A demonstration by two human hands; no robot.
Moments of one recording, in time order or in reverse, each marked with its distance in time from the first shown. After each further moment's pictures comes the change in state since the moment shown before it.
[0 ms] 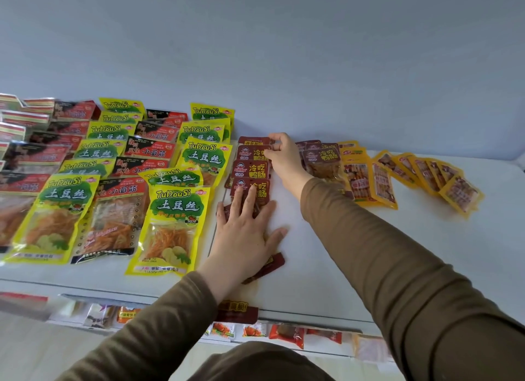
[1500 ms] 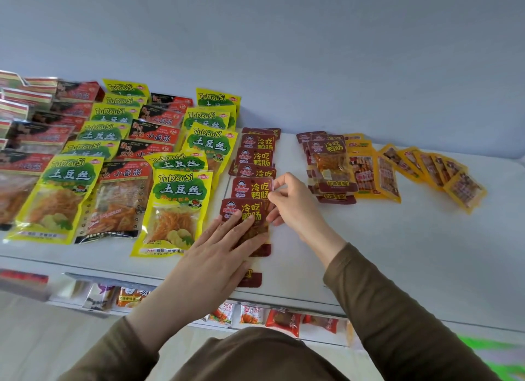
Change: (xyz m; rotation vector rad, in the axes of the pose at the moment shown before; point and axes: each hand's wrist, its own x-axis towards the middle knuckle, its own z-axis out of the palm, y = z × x) left_hand -0.088 -0.043 -0.024 0.044 -0.028 0.331; right_hand -0.142 -0.004 -0.025 -0.161 -0.184 0.090
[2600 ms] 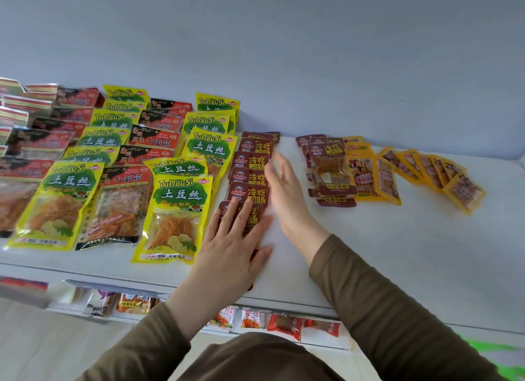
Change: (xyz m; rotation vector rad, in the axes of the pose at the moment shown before) left_hand 0.036 0.016 0.010 0.059 0.021 -0.240; right_hand 0.023 -0.015 0.023 0.374 0.105 -0.057
